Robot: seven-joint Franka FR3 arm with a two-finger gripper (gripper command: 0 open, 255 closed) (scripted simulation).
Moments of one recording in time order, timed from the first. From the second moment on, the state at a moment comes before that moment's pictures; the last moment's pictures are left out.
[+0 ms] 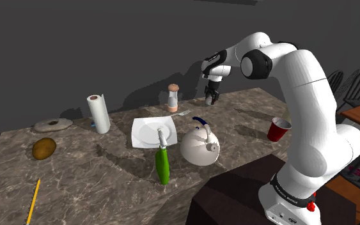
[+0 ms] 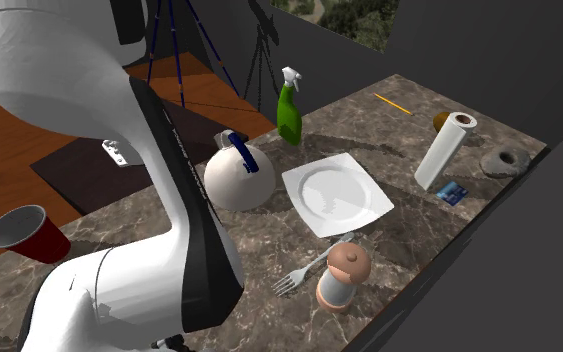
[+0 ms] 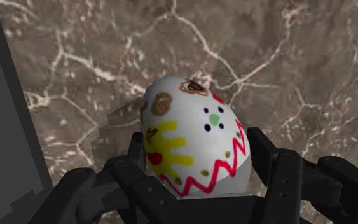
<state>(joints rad) -0.33 0.82 -0.27 -1.42 0.32 2.09 -1.90</state>
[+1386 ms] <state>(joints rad) -0.31 0.71 -0.30 -1.39 0.29 1.96 -1.87</state>
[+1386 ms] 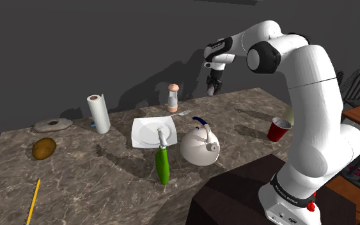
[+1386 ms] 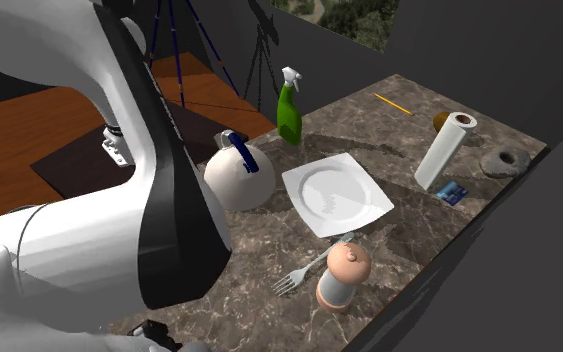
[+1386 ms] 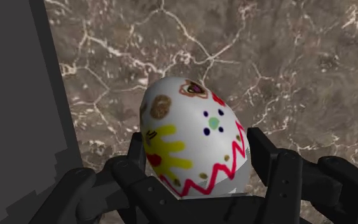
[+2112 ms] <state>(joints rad) -0.20 0.57 -0.29 -1.58 0.27 2.01 -1.77</state>
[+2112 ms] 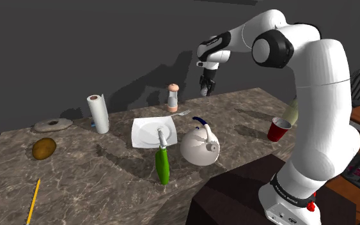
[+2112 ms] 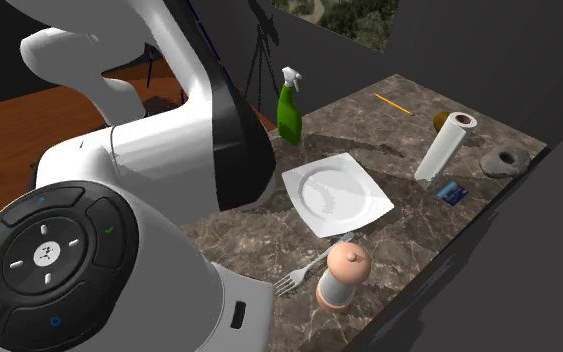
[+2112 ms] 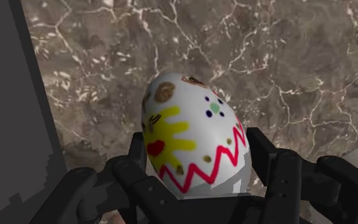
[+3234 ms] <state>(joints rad) 0.09 0.40 -0.20 -1.84 0.24 2.15 -1.43</state>
